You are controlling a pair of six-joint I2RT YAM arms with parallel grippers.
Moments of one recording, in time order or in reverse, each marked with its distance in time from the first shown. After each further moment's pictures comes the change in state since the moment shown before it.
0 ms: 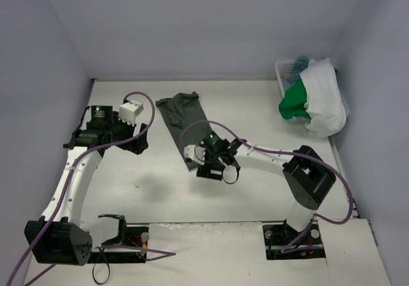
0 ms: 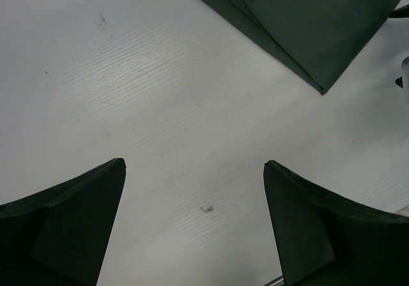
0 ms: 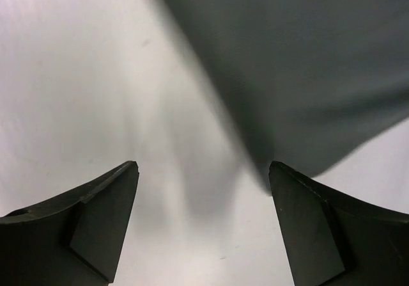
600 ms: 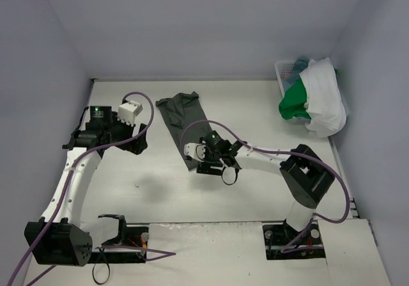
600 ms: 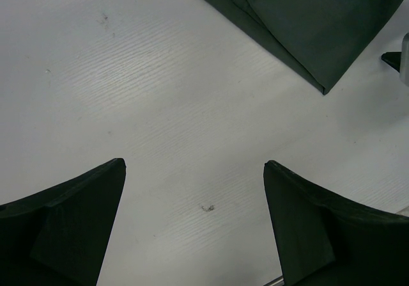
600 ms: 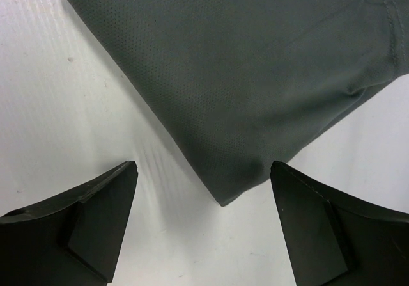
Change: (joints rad) left arm 0.006 -0.005 -0.003 0.000 0.000 0.000; right arm 0.003 0.001 -0.076 0.164 0.081 -0.072
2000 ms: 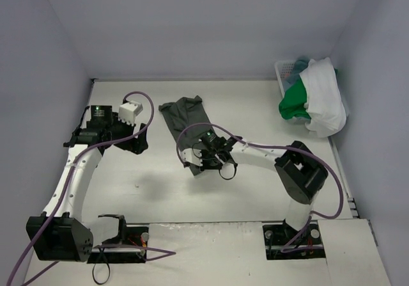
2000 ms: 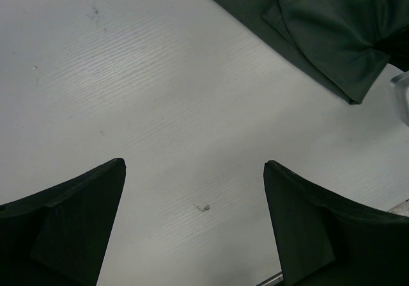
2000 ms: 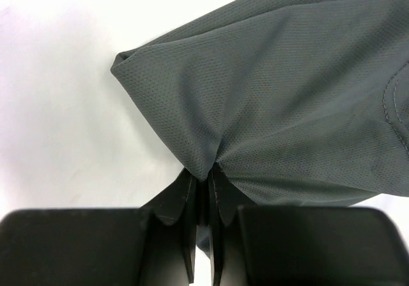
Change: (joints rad) left arm 0.014 0.031 0.000 -0.005 0.024 -0.003; right arm -0.002 0.099 0.110 -0.136 -0.181 -0.124
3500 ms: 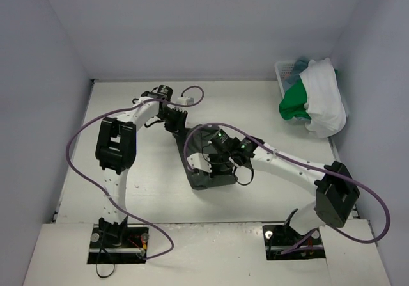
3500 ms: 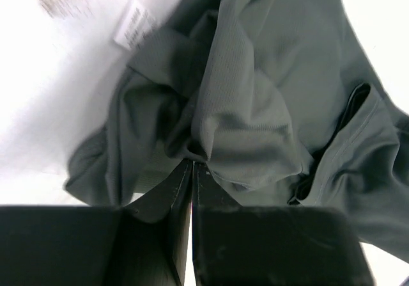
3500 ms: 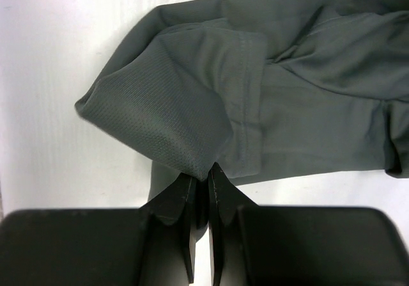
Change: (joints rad) left arm -0.280 0.992 0.644 -0.039 0.224 -0.098; right arm 0.048 -0.330 -0.016 -0.338 -0.097 -0.022
